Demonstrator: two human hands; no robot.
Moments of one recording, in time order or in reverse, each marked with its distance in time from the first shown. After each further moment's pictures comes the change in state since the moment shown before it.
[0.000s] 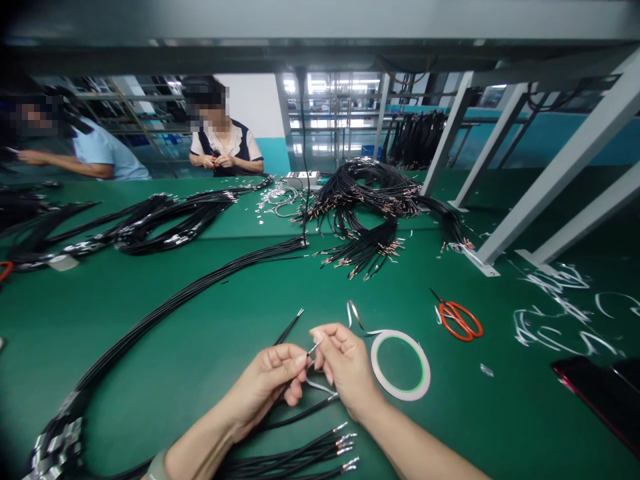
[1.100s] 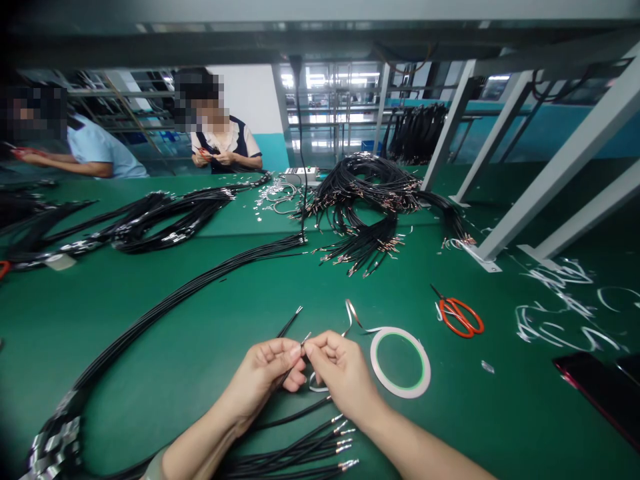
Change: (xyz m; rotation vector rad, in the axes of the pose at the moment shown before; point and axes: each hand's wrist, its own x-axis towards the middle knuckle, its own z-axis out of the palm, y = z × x) left_hand 0.003 -0.001 0.001 0.064 0.160 0.049; right_hand -0.010 -0.013 0.000 -0.178 -0.117 0.027
